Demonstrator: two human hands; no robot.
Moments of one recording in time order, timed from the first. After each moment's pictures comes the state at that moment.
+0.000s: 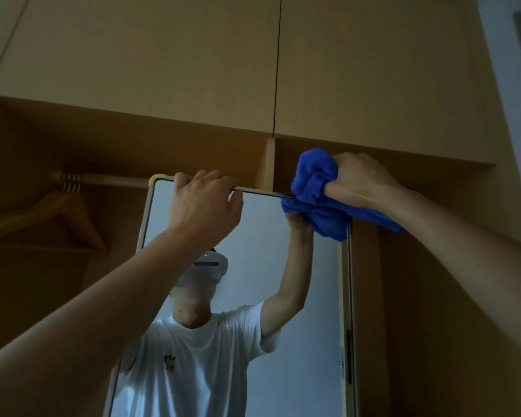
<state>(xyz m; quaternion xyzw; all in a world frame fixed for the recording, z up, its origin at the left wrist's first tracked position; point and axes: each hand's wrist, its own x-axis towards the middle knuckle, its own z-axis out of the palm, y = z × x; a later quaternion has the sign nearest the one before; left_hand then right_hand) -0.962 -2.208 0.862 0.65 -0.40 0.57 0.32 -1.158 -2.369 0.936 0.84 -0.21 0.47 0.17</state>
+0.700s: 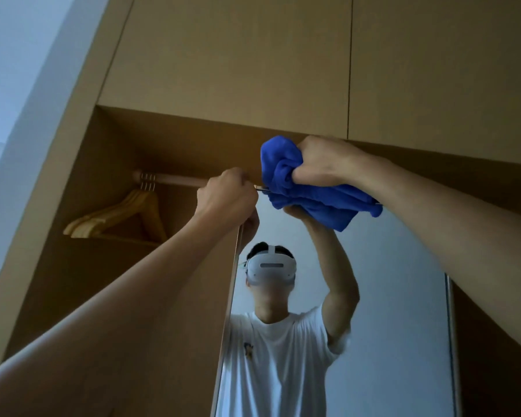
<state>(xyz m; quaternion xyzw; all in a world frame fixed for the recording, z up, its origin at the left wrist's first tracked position) -0.910 -2.115 0.871 0.70 -0.38 0.33 0.51 -1.040 -2.216 0.956 0.89 -0.16 0.38 0.17</state>
